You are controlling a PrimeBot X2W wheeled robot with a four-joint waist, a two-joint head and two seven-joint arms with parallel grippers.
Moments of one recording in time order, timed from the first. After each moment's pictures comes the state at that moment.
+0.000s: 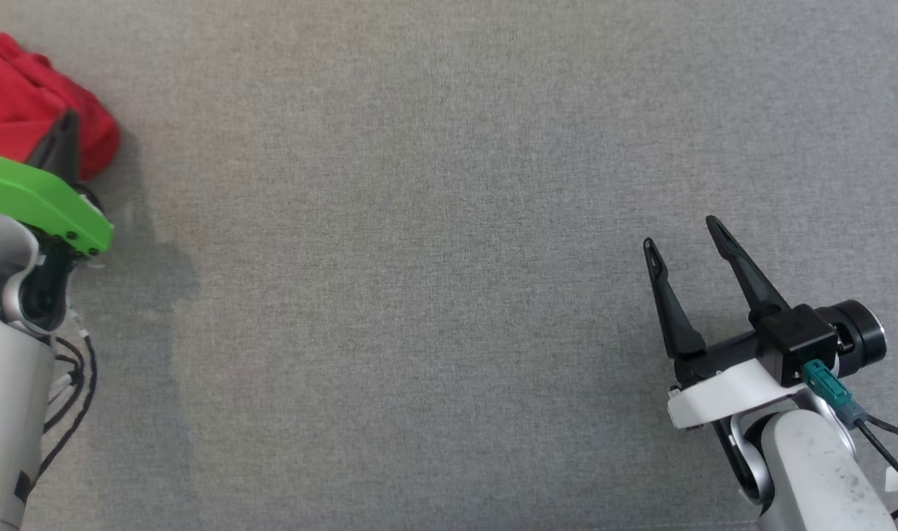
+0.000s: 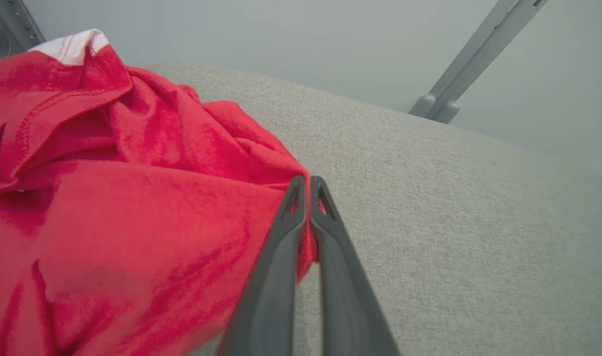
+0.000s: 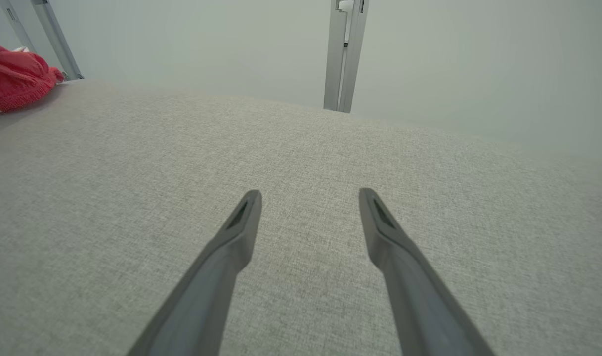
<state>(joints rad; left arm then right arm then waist) -0.82 0.44 -0.33 0.76 -0.89 -0.13 0.02 -0.19 -0.14 0.12 0.09 0.00 0.13 -0.26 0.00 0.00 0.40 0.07</state>
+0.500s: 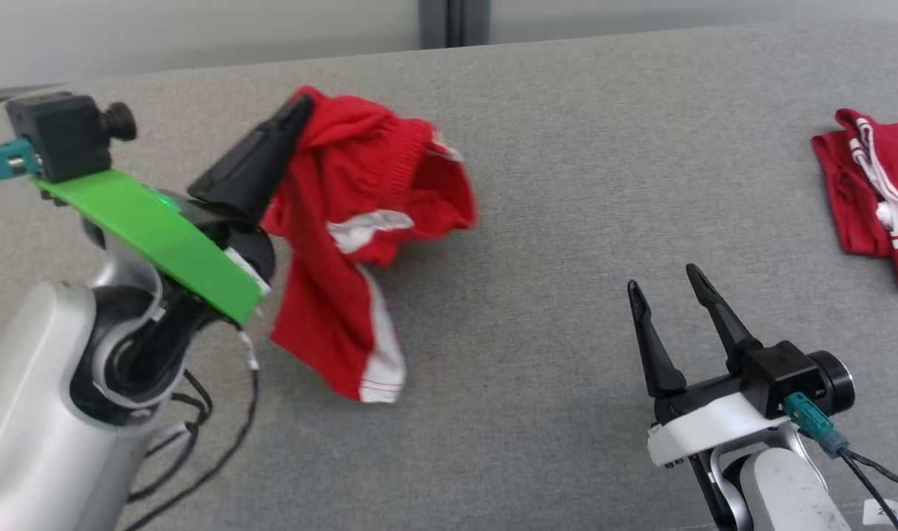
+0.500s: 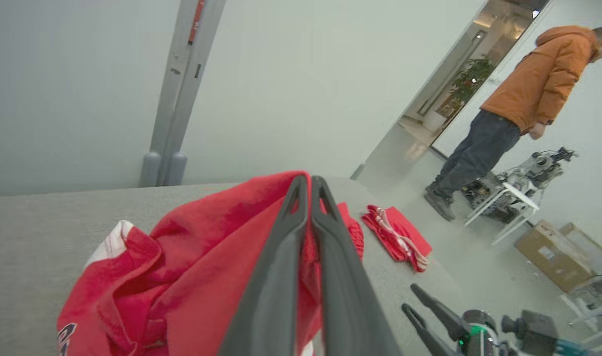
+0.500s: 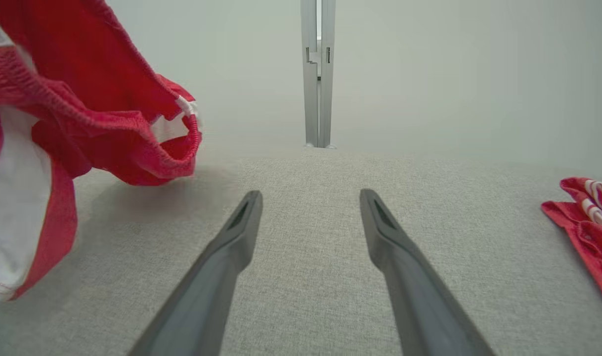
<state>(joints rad) -0.61 0.47 -0.44 -0.10 -1.17 -0.06 0.25 -0.11 -0.06 0.11 0.12 0.05 0.13 -0.26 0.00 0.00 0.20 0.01</state>
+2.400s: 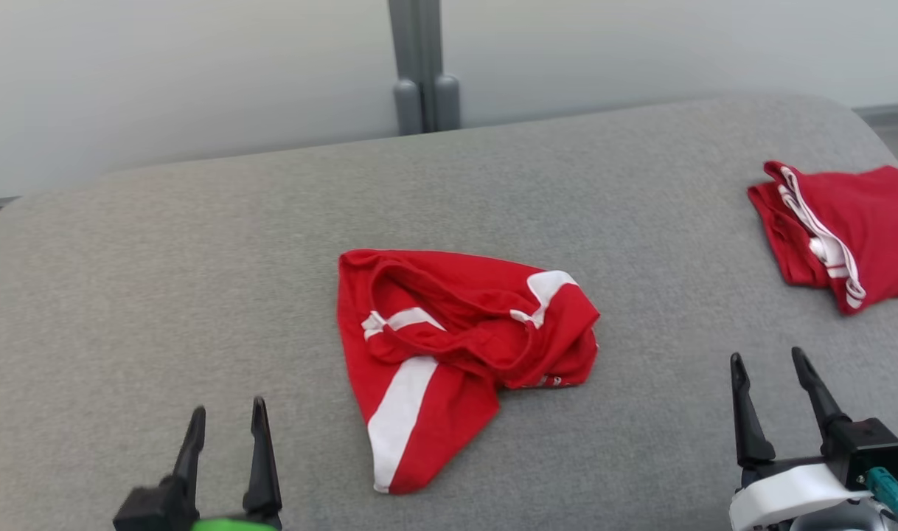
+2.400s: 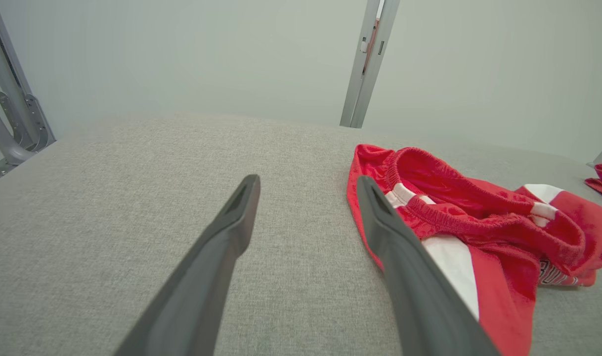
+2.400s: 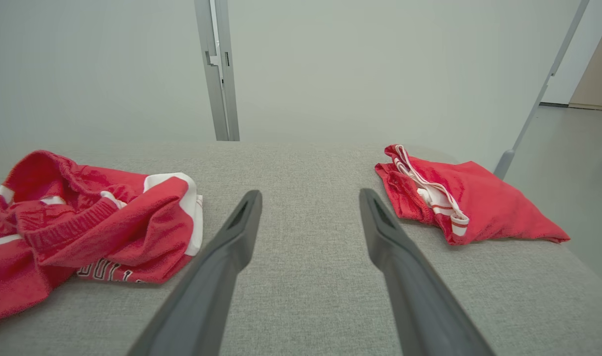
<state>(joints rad) 0.09 0.16 -0.22 0.10 -0.40 0.12 -0.26 0.09 -0.05 -0.11 0.09 0.00 0.13 -0.26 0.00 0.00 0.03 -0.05</state>
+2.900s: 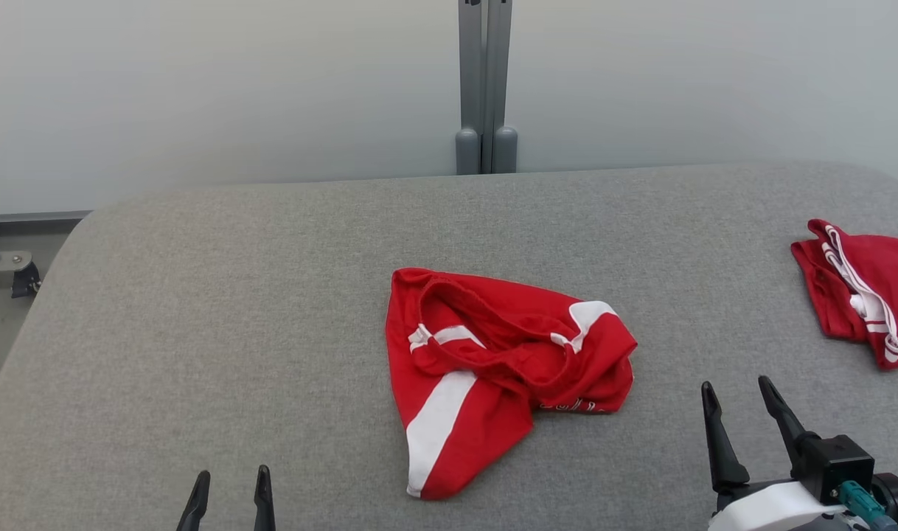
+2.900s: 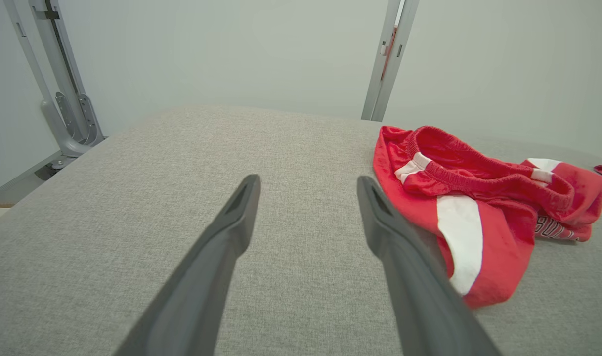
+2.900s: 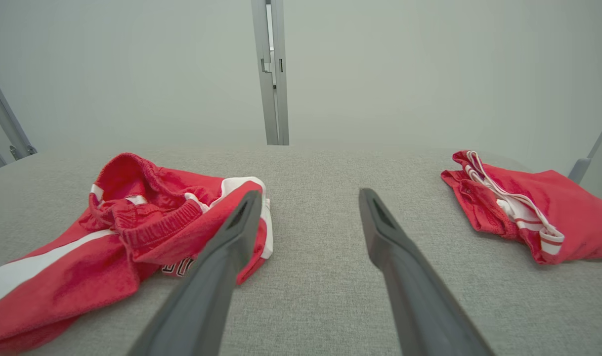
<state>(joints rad) 0.29 0.05 -0.06 0.05 -0.22 -0.07 -0.26 0.11 -0.05 -0.05 0.16 0.05 0.13 -0.26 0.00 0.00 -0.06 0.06</state>
